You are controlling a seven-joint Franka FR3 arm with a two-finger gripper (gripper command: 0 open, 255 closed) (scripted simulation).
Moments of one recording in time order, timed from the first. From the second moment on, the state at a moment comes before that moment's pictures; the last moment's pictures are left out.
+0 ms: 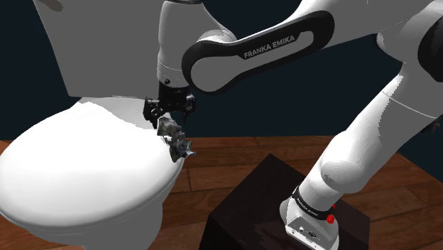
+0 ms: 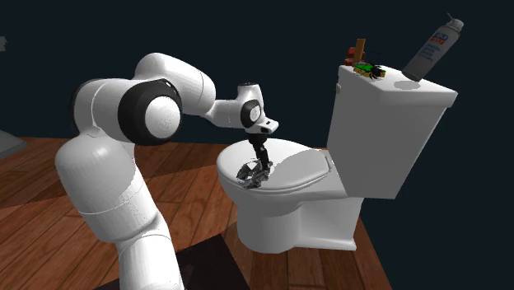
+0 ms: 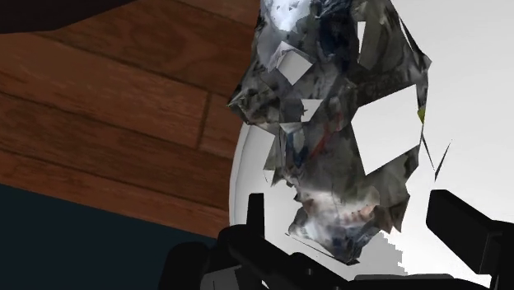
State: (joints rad) arm -0.01 -0.10 0.56 -2.19 -0.09 2.21 0.87
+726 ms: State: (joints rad) arm -0.01 -0.07 0.57 -2.22 -0.11 2.26 0.89
